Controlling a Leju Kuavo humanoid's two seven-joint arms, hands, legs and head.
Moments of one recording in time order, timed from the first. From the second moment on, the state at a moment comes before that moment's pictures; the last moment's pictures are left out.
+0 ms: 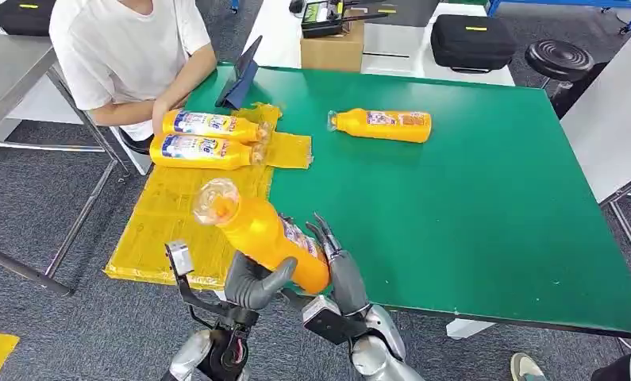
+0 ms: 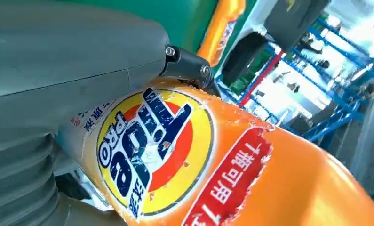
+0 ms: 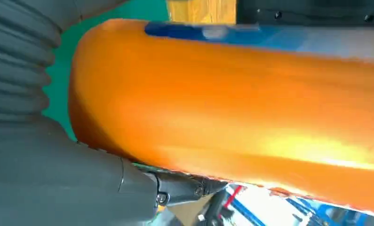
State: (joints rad) left arm -0.01 -0.15 -0.54 -1.45 0.69 0.05 -0.34; right arm -0.24 0.14 0.71 -0.98 0.47 -0.38 -0.59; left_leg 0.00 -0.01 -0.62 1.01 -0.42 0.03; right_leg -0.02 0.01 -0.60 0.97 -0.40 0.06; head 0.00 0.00
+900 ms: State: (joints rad) left arm -0.17 -0.10 -0.36 -1.30 0.26 0.26 -0.38; right arm -0.08 0.10 0.56 -1.40 0.53 -0.70 -0.70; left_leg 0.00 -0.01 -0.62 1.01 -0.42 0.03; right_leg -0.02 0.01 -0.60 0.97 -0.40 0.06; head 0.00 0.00
